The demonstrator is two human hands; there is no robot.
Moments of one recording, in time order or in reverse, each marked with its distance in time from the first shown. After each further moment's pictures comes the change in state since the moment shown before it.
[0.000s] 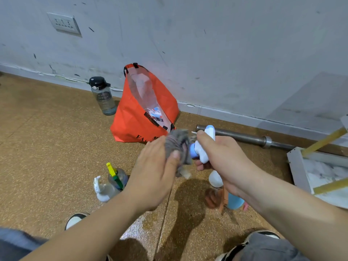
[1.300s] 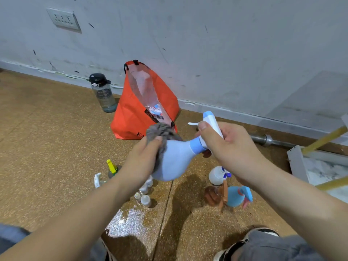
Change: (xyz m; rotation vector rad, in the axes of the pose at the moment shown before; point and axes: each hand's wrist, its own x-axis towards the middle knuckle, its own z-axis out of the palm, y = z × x) left_hand 0.014 -0.005 -0.018 -0.597 0.022 -0.593; right_hand -0.011 -0.018 -0.020 -0.328 -0.033 -0.389
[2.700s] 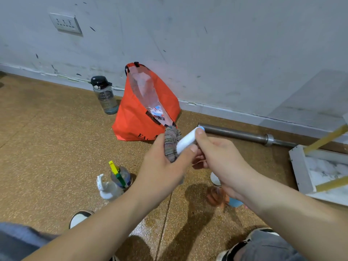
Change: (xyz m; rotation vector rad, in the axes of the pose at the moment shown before) left_hand -0.037 0.024 0.030 -0.011 0.003 0.239; right_hand 0.000 0.019 0.036 0.359 -0.002 0.352
